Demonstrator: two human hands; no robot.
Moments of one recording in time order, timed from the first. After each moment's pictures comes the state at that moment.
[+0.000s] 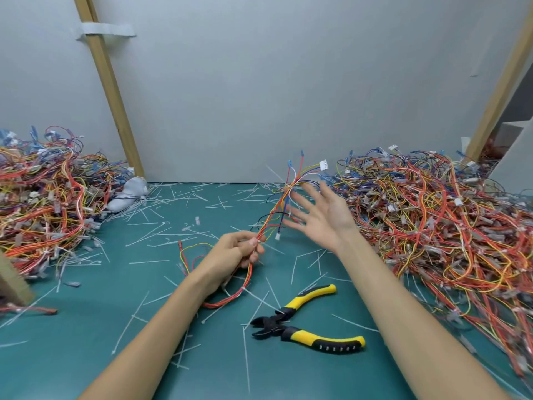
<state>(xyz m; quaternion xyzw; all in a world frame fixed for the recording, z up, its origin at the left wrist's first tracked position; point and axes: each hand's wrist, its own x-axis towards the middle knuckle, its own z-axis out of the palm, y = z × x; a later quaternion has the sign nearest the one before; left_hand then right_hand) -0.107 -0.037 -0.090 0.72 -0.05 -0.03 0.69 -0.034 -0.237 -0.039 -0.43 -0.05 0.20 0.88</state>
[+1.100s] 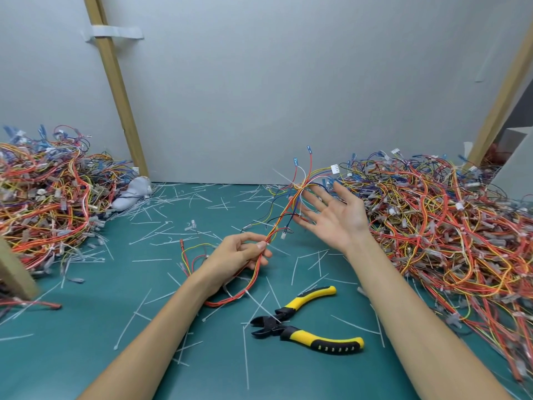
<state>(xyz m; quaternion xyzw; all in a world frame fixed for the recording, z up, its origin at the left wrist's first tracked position) -0.107 -0.036 -0.095 0.71 -0.07 -0.04 0.70 -0.028 -0.256 -0.043 -0.38 -0.06 0.19 0.90</state>
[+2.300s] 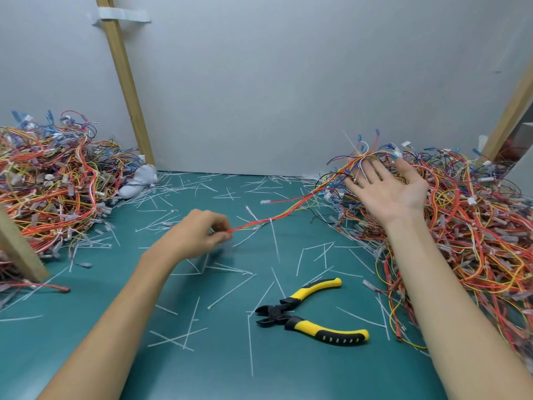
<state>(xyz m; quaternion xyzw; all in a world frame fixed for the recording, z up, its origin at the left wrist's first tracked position) -0.117 0.034 -0.052 0.97 -0.10 0.06 0.21 -0.039 -0.301 0.003 -0.30 -0.01 0.03 0.95</state>
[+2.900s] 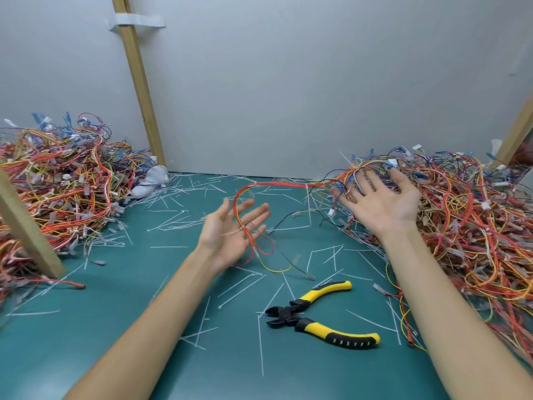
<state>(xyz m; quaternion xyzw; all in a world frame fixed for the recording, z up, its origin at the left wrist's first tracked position) -0.112 -0.012 -0.064 0.36 0.04 -0.05 0.93 -0.039 -0.281 -0.015 -0.31 -0.01 0.08 0.95</state>
